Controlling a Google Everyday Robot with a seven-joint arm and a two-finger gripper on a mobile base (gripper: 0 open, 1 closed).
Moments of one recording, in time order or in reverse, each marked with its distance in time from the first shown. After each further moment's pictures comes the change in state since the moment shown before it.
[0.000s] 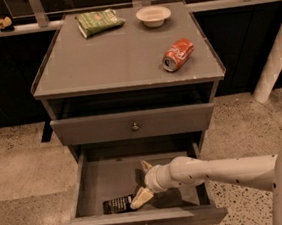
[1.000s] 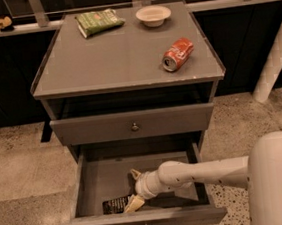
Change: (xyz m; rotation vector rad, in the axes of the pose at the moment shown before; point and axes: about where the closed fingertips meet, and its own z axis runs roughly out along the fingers) arm 0.007 0.024 0.051 -0.094 -0.004 -0.029
